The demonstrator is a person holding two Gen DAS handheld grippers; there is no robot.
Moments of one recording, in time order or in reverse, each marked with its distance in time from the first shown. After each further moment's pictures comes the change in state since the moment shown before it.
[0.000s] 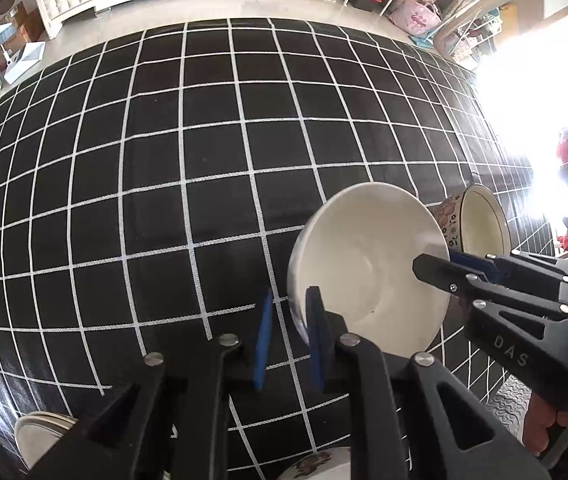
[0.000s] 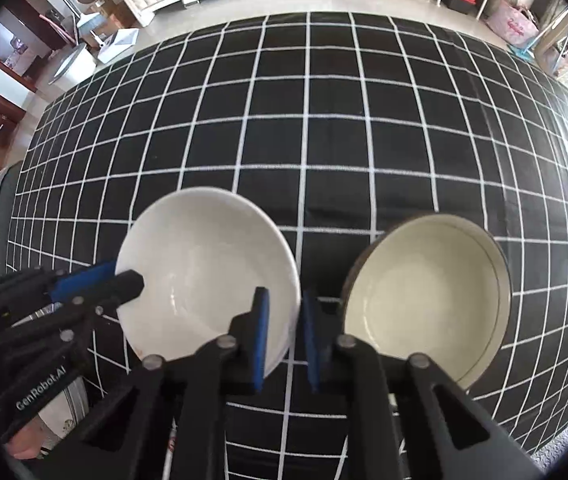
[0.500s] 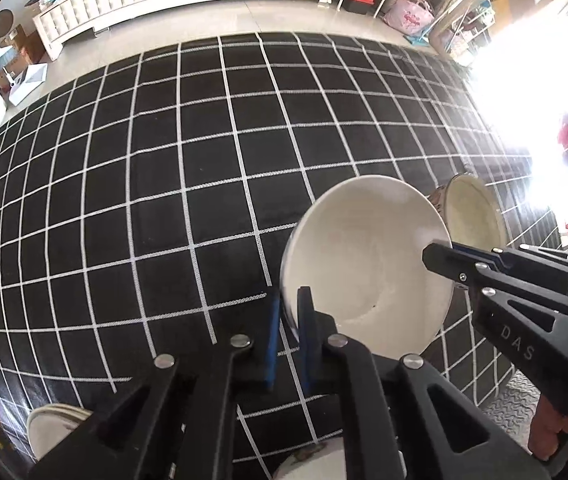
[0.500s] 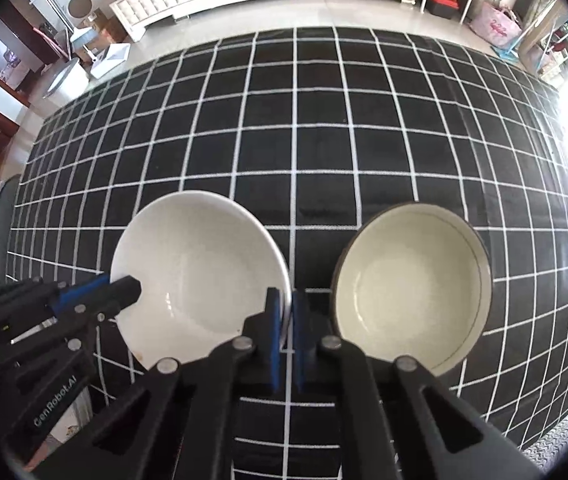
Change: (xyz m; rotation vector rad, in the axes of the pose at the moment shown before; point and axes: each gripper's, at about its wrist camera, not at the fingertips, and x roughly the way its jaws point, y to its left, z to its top) left arm -0.007 -0.045 -0.006 0.050 -0.036 0.045; right arm -0.036 0.004 -0.029 0.031 -0.061 -0.012
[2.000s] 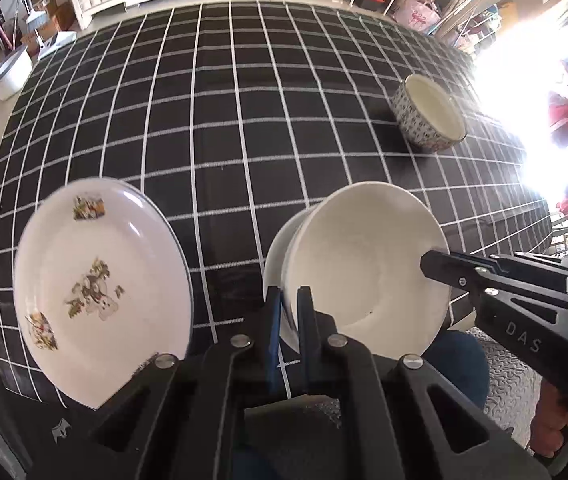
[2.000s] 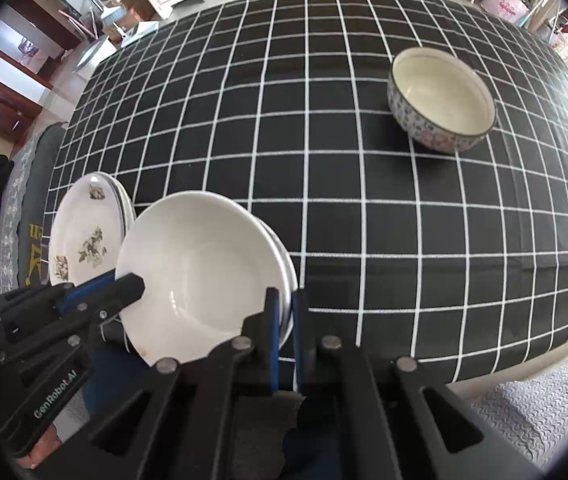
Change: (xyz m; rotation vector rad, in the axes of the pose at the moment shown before) left arm -0.056 0.025 -0.152 -0.067 0.024 0.011; right arm -0.015 0.053 -0.116 -0.011 0.080 0.065
